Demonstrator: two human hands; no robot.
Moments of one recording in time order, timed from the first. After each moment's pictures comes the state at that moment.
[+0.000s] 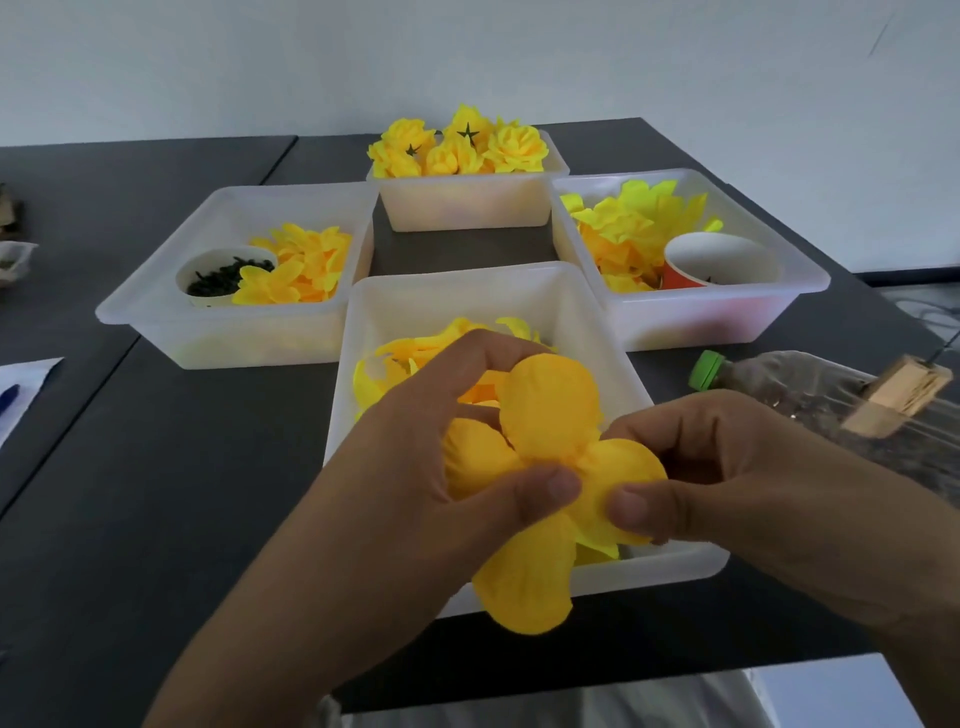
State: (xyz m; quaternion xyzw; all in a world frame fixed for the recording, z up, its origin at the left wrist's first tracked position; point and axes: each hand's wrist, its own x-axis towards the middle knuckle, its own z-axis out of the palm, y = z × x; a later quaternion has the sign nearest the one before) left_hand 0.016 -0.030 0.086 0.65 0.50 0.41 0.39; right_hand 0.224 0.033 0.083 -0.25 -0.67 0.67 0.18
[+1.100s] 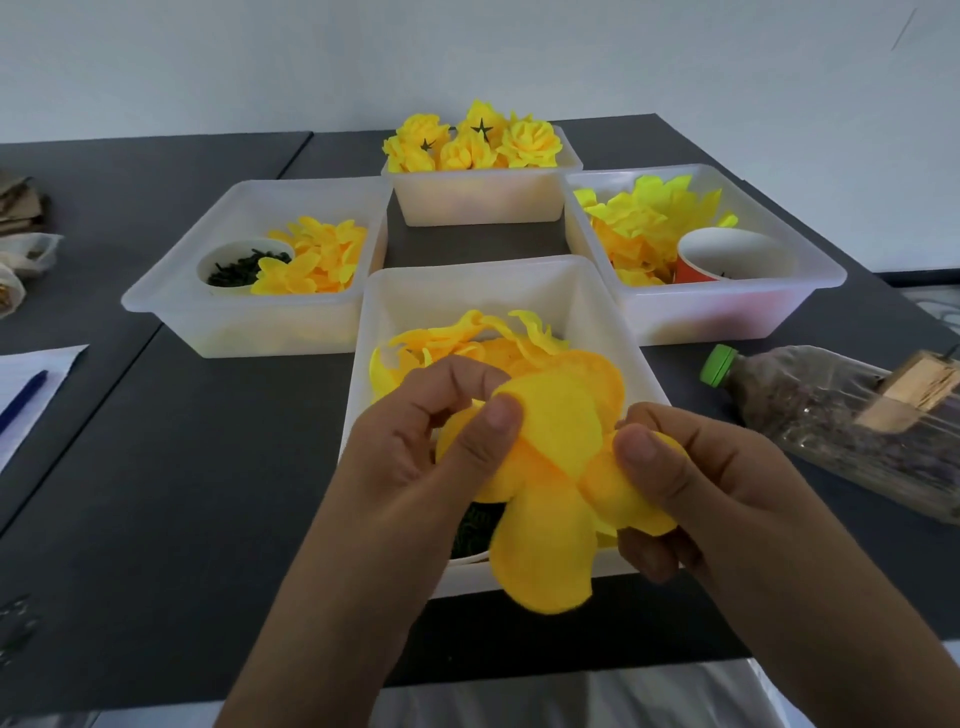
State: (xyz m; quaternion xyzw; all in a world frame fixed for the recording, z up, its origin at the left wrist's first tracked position) left_hand 0.023 -0.044 0.071 0.49 0.50 0.55 0.45; right_hand 0.200 -0.012 0.069 -0.36 -0.62 0.59 0.37
